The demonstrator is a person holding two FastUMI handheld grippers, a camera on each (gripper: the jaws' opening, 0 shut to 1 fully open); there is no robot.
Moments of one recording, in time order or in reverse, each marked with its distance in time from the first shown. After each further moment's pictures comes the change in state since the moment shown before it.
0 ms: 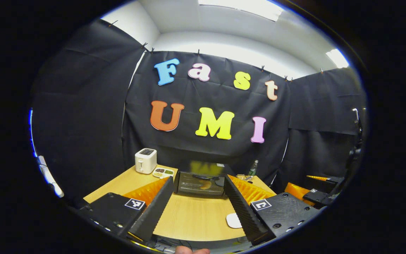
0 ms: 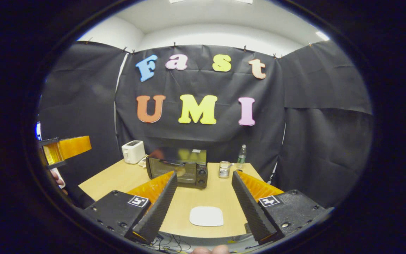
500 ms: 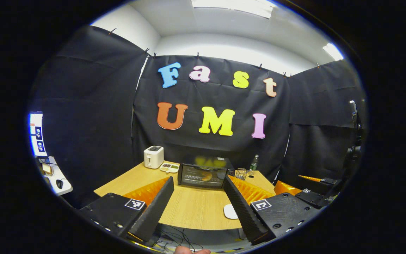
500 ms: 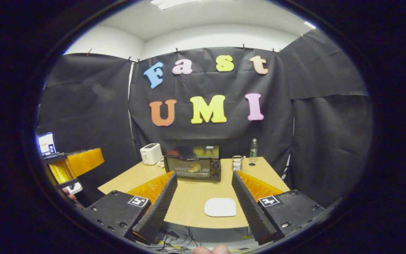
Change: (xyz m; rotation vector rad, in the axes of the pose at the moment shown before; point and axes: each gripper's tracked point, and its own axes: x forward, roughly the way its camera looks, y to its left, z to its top) left arm -0.060 -0.033 -0.020 0.044 0.015 0.050; right arm -0.052 -0.008 -0.019 0.087 0.001 0.078
